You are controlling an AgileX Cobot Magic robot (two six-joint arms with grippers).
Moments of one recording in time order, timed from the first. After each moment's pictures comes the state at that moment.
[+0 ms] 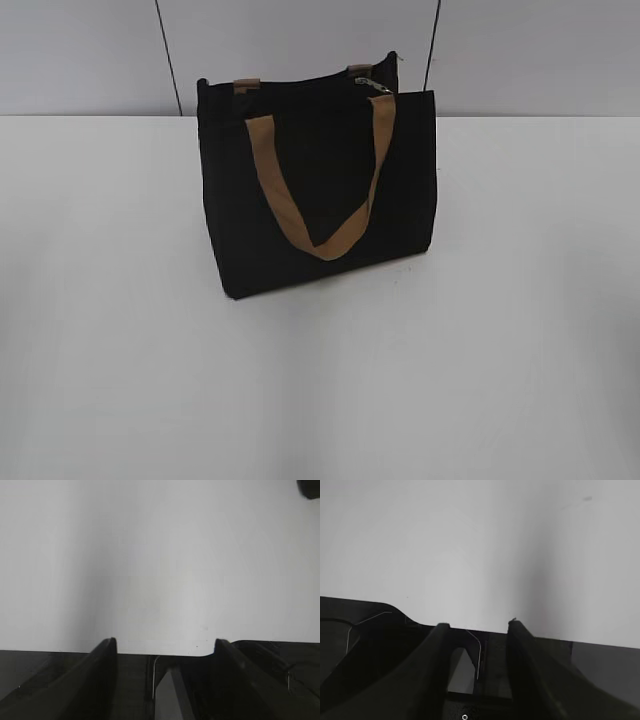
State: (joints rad) left arm -0.11 0.88 -0.83 -0.04 1.21 -0.10; right arm -0.09 0.86 -0.80 0.19 1.22 -0.23
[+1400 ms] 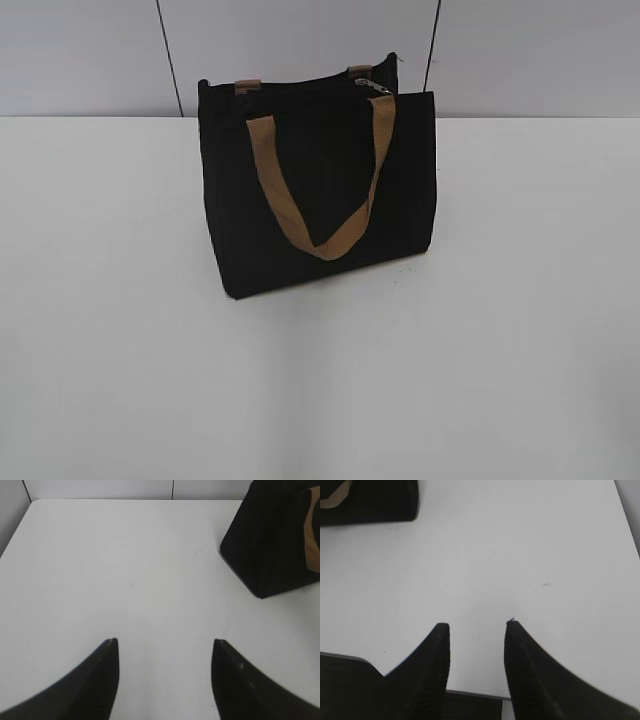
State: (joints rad) left arm -0.11 -0.01 -0.54 -0.03 1.06 0.00; right arm -0.09 -0.01 -0.47 0.18 1.10 -0.29
